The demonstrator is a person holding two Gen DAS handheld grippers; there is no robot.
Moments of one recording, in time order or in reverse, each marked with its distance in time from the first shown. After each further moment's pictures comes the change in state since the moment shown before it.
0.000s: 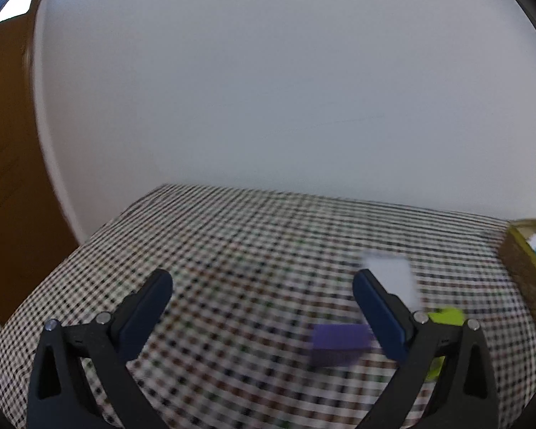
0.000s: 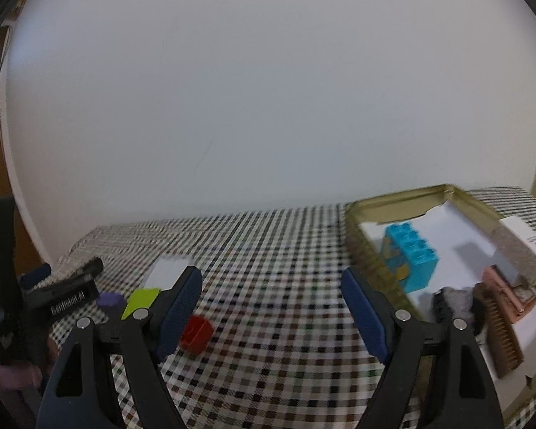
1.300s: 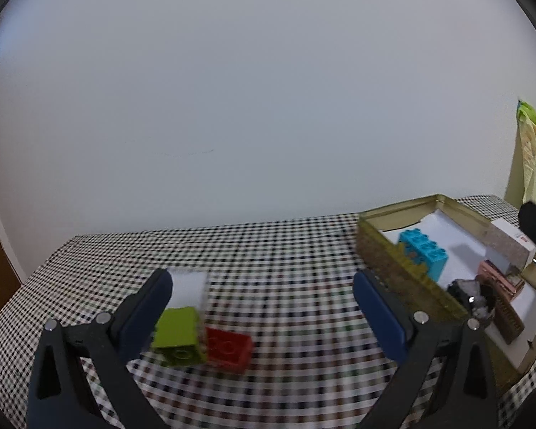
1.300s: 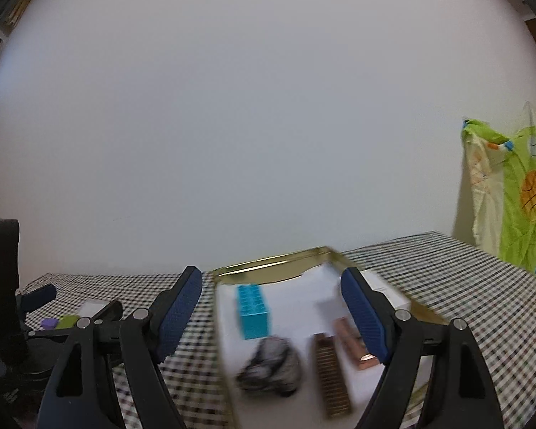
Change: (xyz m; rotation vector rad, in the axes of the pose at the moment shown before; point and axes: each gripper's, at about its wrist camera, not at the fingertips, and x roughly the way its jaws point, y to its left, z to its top) left arm -0.094 -0.134 -0.031 0.193 -0.164 -0.260; right arm -0.088 -0.103 0.002 0.020 -0.302 -0.227
